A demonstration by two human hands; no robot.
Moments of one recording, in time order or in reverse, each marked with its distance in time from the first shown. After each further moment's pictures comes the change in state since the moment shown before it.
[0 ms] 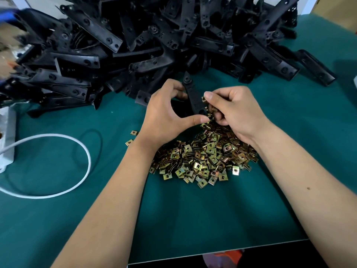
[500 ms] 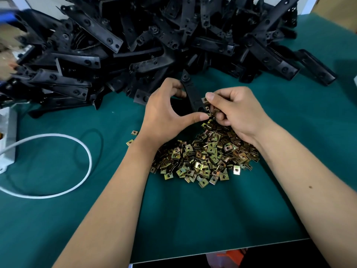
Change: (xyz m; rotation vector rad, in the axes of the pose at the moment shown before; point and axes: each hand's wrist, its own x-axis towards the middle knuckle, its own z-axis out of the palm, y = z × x) left_hand 0.001 -0.002 0.000 0.009 0.041 0.019; right_hand -0.001 -0.002 -0.002 0.045 -0.035 0.018
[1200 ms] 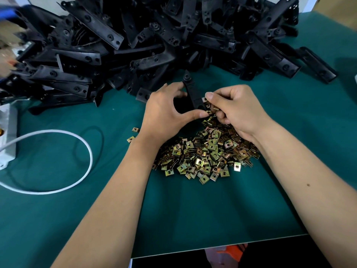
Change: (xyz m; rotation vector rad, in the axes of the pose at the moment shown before) left_hand -0.002 0.003 -0.001 0.058 -0.046 -0.034; right_hand 0.000 0.003 0.002 -0.077 0.050 0.029
